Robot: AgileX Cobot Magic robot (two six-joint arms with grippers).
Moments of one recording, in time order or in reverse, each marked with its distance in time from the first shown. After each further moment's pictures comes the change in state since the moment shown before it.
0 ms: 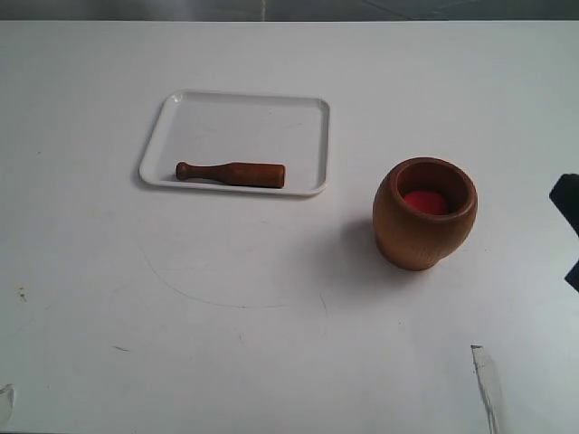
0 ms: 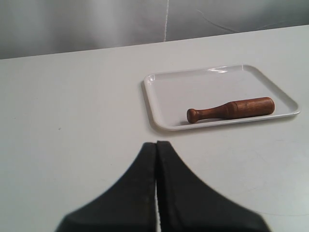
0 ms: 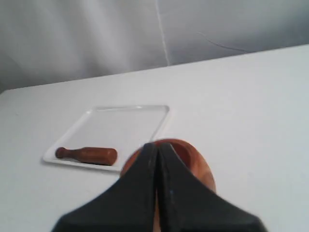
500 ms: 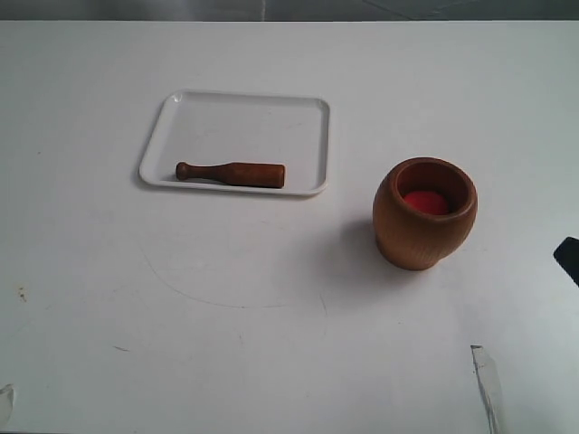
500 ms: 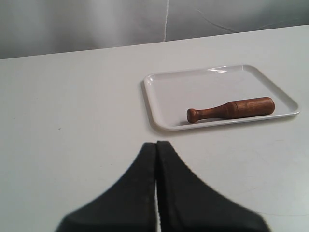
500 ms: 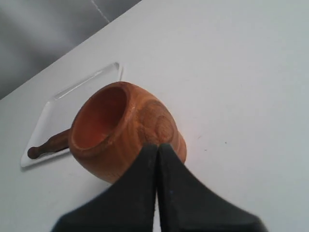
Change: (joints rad) left arm 0.000 0.000 0.000 0.000 0.000 0.000; right arm -0.073 -0.032 0.089 0.360 0.166 0.000
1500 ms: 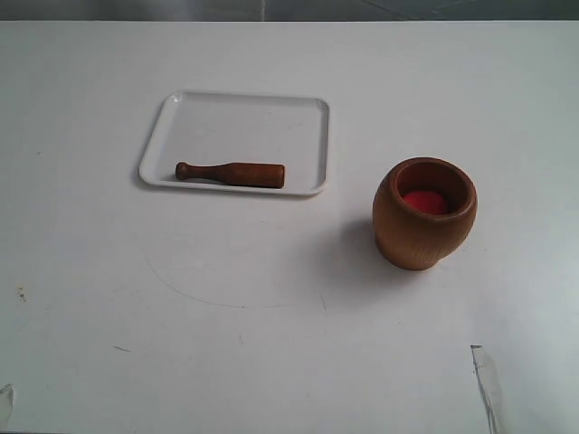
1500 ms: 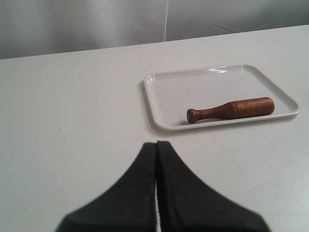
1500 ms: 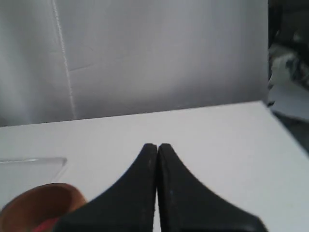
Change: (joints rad) left arm 0.000 0.000 0.000 0.000 0.000 0.000; right arm -0.266 -0.372 0.000 0.052 -0.017 -0.615
